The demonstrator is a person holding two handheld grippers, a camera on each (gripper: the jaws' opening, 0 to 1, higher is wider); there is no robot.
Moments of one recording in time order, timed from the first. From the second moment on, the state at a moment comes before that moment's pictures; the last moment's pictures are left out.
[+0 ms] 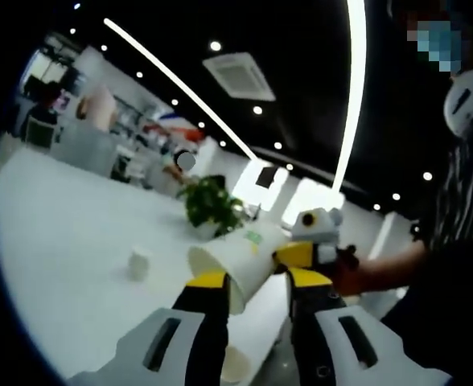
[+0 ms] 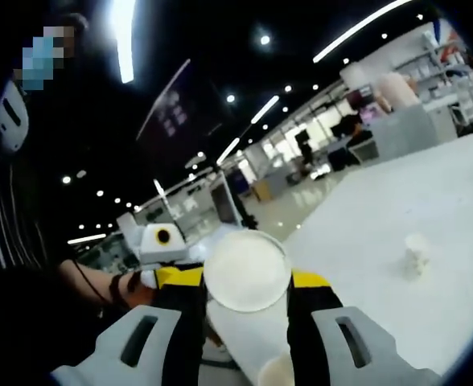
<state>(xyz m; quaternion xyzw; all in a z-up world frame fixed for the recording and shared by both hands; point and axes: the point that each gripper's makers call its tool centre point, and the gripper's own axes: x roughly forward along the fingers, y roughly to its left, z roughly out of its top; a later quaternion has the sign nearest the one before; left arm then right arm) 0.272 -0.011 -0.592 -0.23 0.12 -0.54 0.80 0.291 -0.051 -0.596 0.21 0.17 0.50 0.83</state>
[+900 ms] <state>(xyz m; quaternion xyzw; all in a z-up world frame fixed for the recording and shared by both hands) 0.258 -0.004 -0.586 -0.26 0.13 -0.55 0.78 0.274 -0.042 -0.593 0.22 0.16 0.54 0.80</state>
